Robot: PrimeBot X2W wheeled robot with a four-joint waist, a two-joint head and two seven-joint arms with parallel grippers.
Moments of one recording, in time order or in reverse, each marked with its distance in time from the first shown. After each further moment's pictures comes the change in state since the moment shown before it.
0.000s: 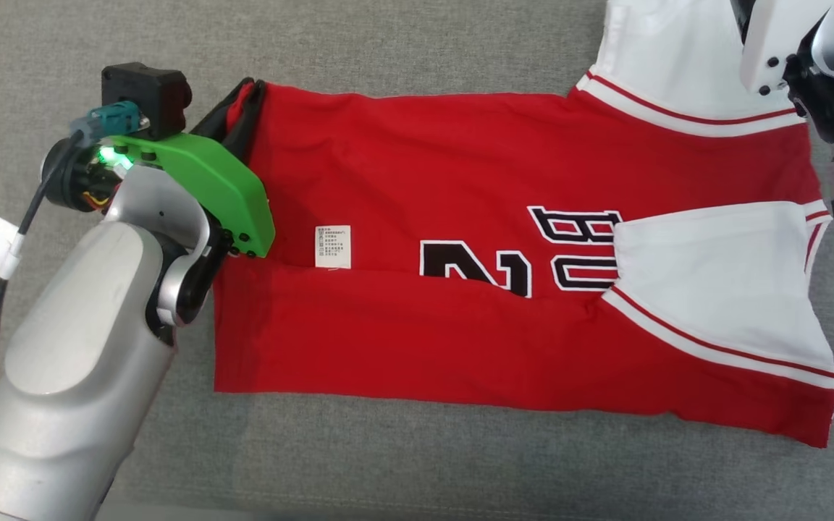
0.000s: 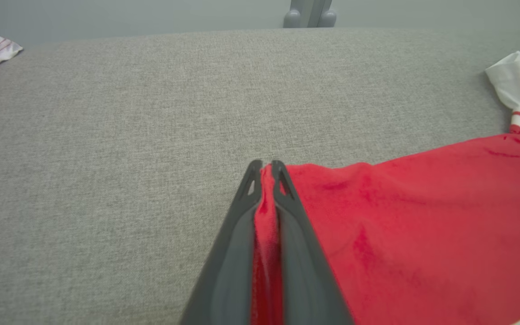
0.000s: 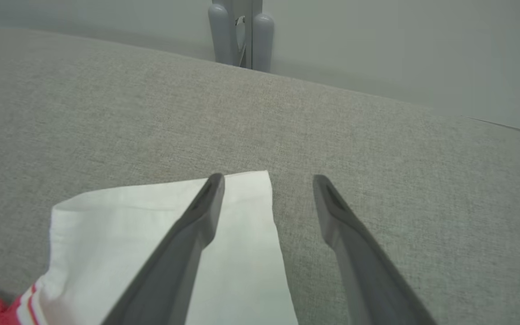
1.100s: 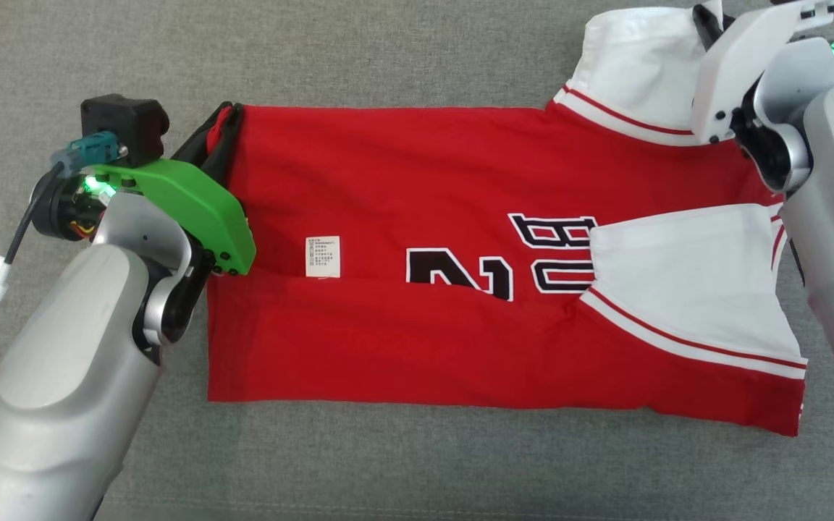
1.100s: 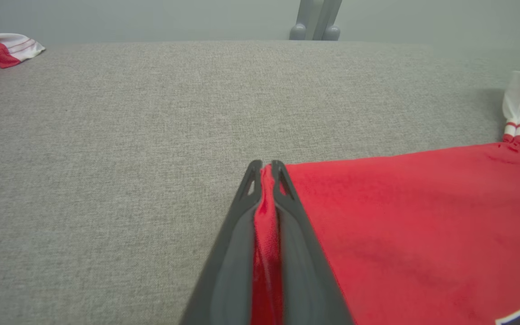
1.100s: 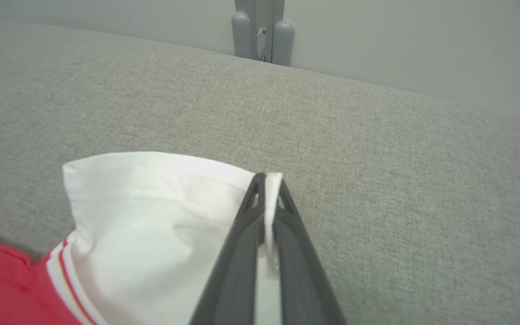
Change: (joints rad) left arm 0.037 0.010 0.011 0.063 -0.027 -0.008 -0.077; right arm -0.009 -0.001 0.161 0.217 0.123 0.000 -0.233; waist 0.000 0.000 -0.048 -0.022
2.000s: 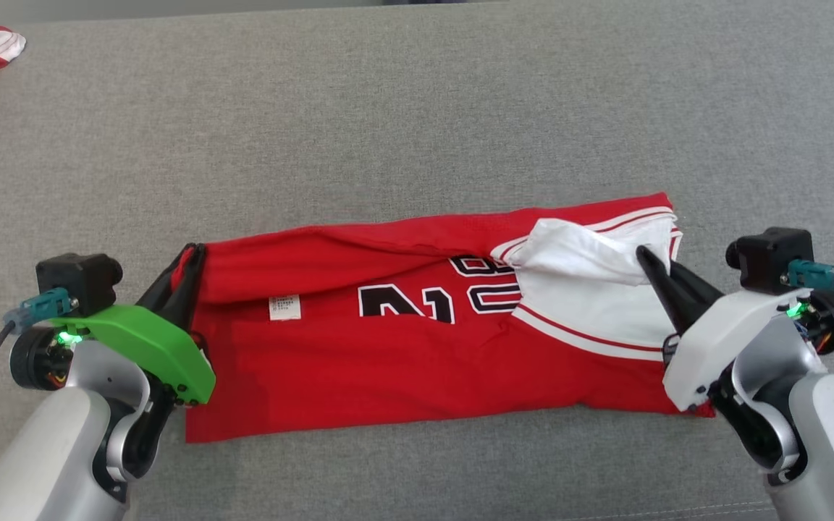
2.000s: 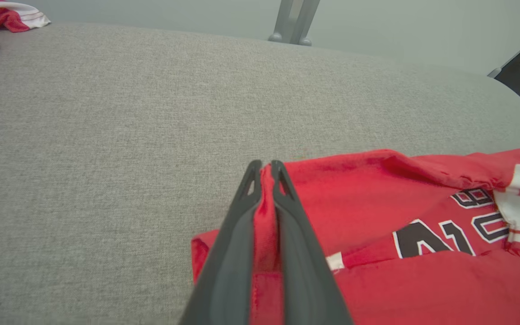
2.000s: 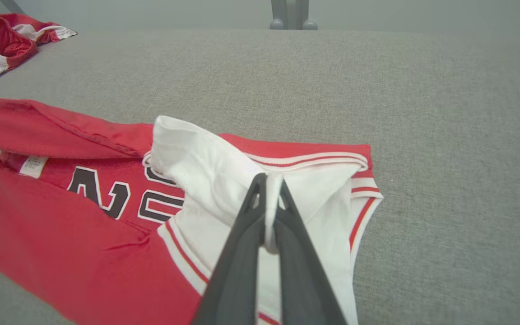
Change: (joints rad) left arm 0.345 0.115 0.072 -0.151 -0.128 0.006 -0.070; right arm 0.785 -0.009 -0.068 -0.774 0.100 0.000 0.042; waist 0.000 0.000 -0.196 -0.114
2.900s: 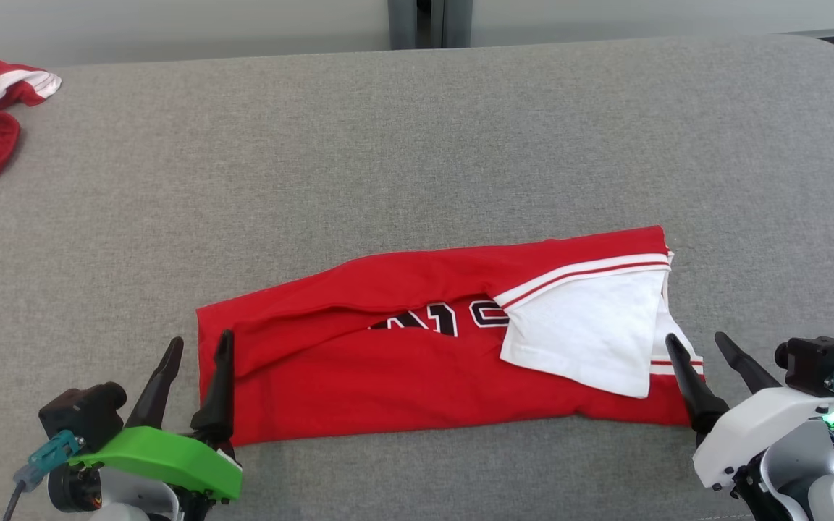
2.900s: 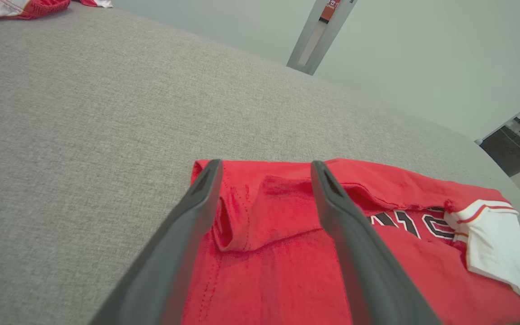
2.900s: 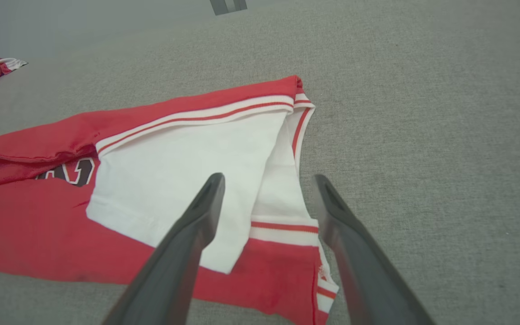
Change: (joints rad) left arm 0.298 -0.070 0.051 -0.107 -0.051 0.068 -0.249; right arm 0.254 0.127 -0.171 0.023 -0.051 0.000 -0.127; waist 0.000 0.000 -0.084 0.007
